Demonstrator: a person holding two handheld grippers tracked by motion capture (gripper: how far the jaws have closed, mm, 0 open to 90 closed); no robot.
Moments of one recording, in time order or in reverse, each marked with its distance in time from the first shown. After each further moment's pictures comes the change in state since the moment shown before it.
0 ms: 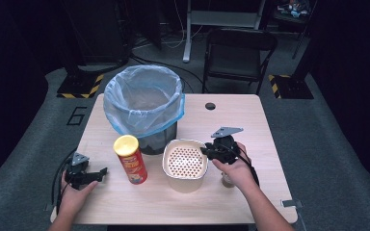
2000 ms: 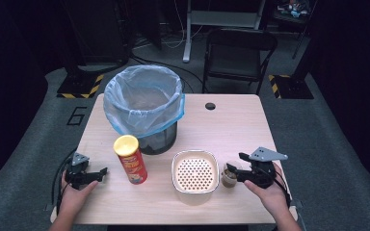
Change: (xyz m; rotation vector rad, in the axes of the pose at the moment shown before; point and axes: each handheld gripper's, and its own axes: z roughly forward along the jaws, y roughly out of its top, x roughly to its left) left arm 0.000 0.000 -0.001 0.010 -0.002 0.001; right arm -0.021 -0.081 -0.076 -0.165 -0.059 0.007
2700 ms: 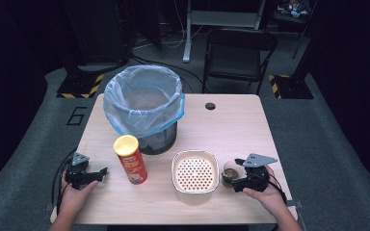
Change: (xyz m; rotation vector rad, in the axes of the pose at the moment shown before) left arm 0.000 0.000 0.000 0.000 0.002 -0.001; right arm -0.013 -0.034 0.033 0.056 0.153 -0.083
